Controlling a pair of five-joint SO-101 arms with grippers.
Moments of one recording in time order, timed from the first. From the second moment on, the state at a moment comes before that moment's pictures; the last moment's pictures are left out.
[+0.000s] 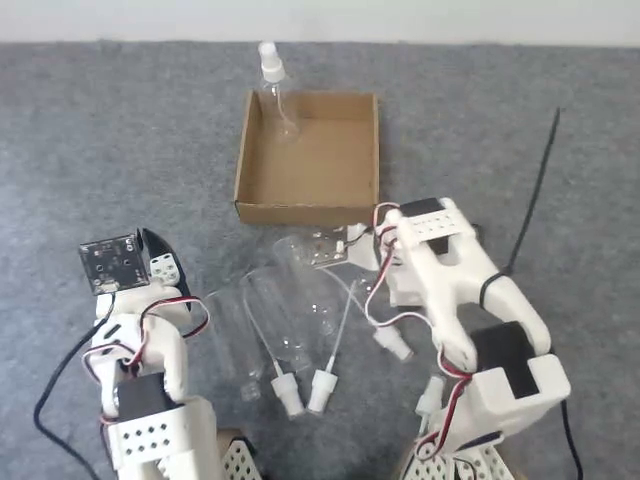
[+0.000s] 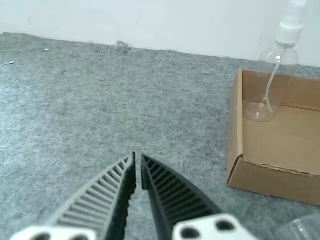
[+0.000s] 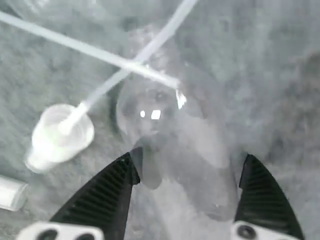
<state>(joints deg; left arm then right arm) -19.8 -91.0 91.3 36.6 4.6 -17.6 6.9 28.2 65.6 73.9</state>
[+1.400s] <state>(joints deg) -19.8 -91.0 91.3 35.5 4.6 -0.4 -1.1 28.3 77.4 52.4</state>
